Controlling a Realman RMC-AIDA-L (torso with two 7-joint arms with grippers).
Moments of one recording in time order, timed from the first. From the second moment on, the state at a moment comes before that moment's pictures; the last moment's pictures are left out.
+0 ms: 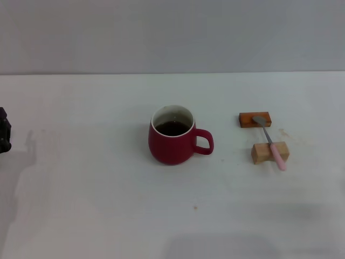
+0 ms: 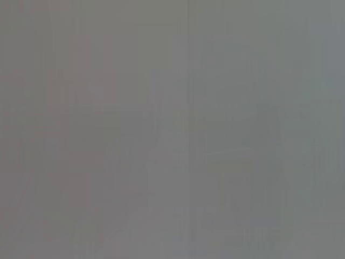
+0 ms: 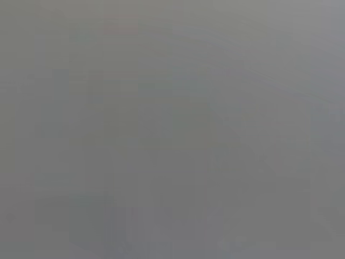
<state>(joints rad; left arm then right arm) -0.29 -2.06 -0.93 -0.18 2.28 1.21 -0.10 0.13 2.09 0.13 0.30 -1.64 -1.80 0.04</state>
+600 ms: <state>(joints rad) -0.30 -2.06 -0.98 -0.18 2.28 1.19 -0.11 0.21 2.09 0.12 0.36 -1.64 -1.47 0.01</state>
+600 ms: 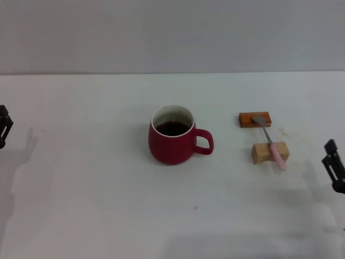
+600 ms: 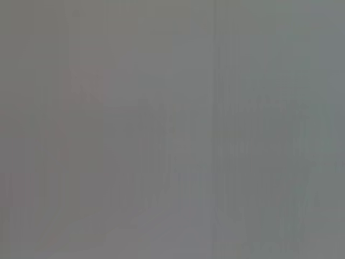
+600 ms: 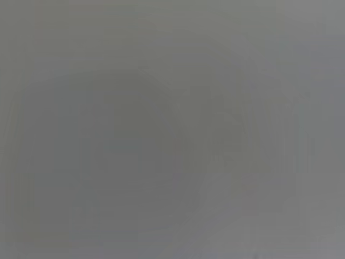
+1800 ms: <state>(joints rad) -0.33 -2.07 -0.98 -0.18 2.28 1.17 -0.10 0.31 2.09 0.07 0.41 -1.64 -1.19 0.01</state>
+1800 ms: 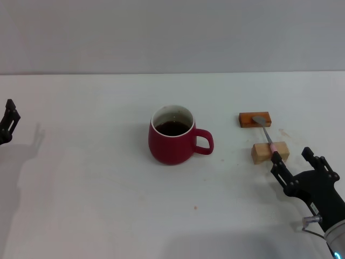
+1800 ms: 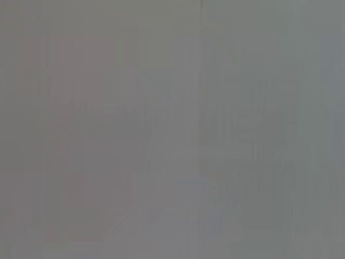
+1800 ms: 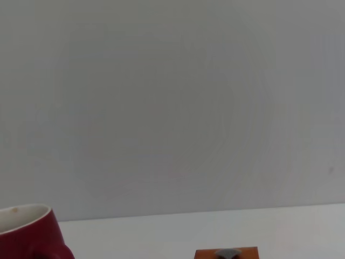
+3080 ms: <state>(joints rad) -0.33 -2.07 -0.98 -0.18 2.28 1.17 -0.10 0.34 2.09 0.07 0.41 -1.64 -1.11 0.01</state>
